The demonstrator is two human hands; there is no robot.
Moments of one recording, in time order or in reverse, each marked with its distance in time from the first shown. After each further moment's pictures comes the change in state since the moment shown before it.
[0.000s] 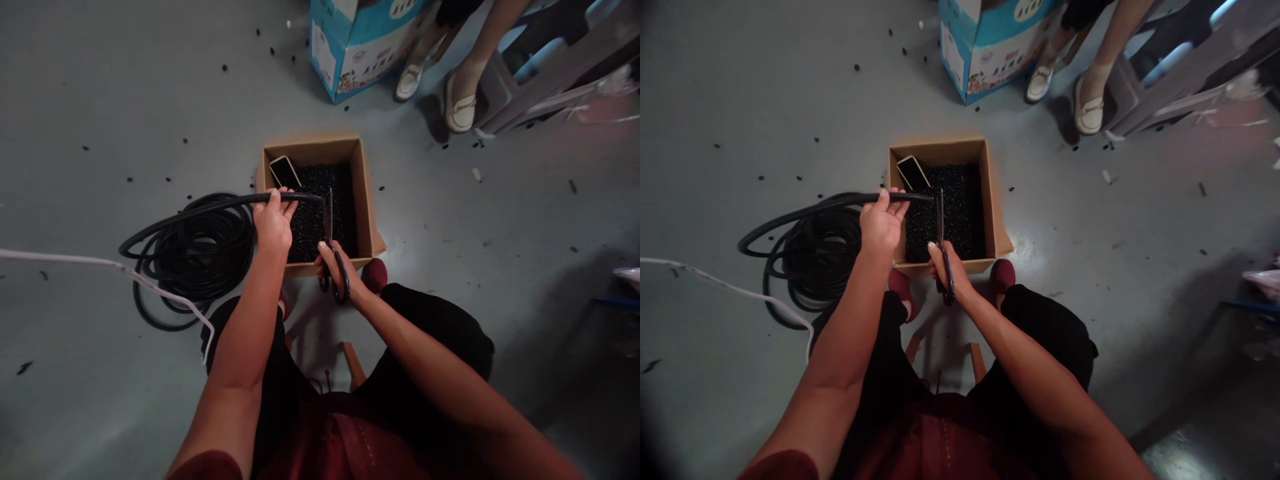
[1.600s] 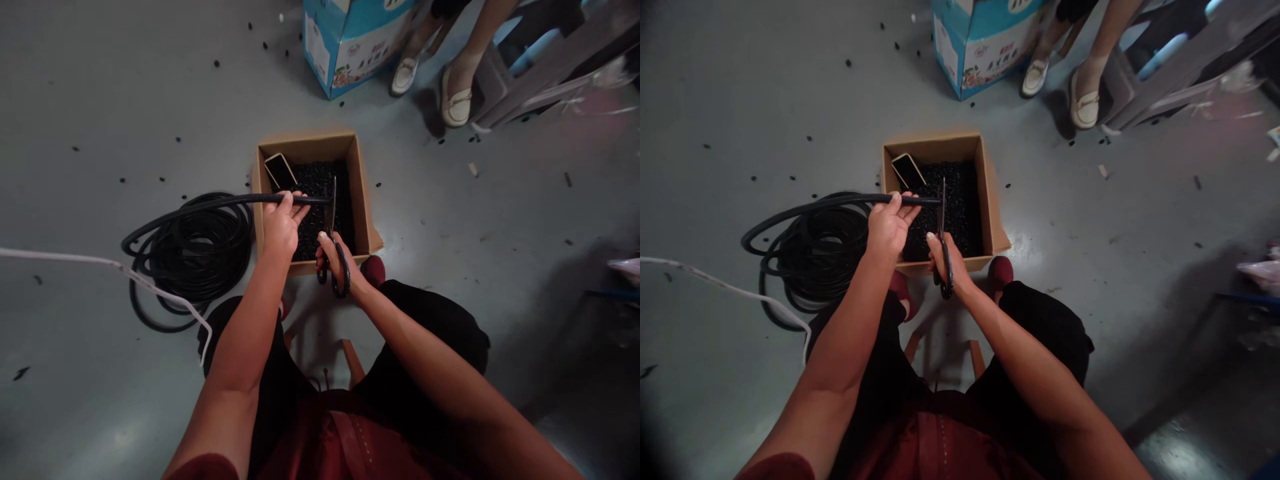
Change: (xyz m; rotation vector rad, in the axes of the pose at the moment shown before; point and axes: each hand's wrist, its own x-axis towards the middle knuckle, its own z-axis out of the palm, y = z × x) left_hand -0.017 -0.013 0.008 0.056 -0.075 -0.081; right_hand 0.007 -0.008 -0.004 0.038 0.020 -0.071
